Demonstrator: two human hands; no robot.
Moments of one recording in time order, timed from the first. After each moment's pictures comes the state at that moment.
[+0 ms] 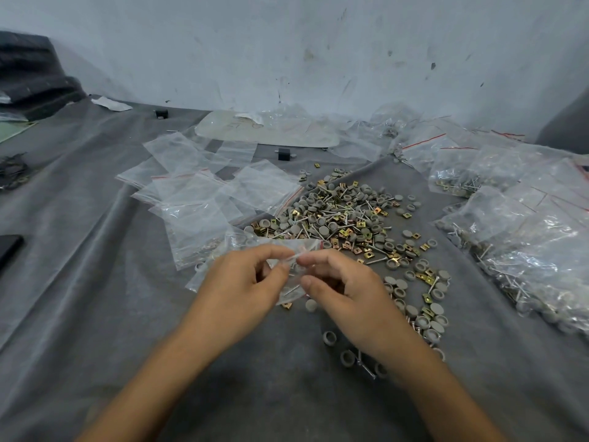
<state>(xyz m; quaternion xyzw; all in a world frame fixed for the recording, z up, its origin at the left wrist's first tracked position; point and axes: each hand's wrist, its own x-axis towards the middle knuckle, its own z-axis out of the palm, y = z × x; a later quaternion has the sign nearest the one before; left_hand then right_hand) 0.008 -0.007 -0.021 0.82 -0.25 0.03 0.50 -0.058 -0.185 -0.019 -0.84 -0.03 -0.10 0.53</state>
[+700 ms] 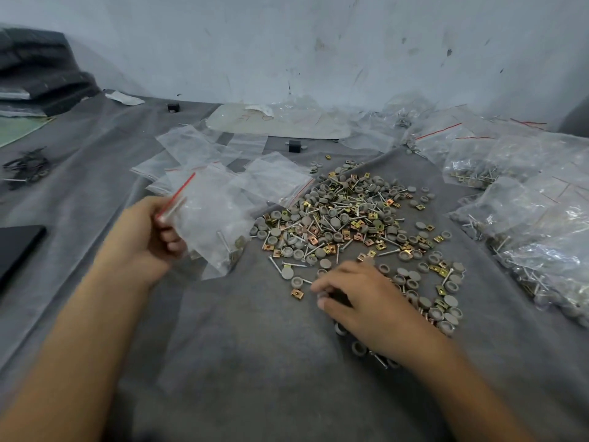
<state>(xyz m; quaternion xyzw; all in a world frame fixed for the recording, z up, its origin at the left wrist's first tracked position) 0.078 0.076 0.011 0.57 0.11 -0.12 0.81 -0.062 -0.197 -0.024 -0.97 -0.07 0.00 0.25</state>
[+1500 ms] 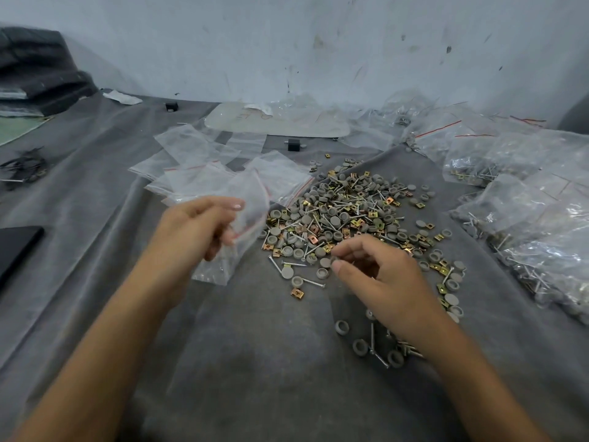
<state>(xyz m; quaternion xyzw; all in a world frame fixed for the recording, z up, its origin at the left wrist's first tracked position) 0.048 0.037 0.011 0.73 -0.06 -0.02 0.68 -0.061 -0.204 -0.016 -0.87 -0.01 -0.15 0.47</state>
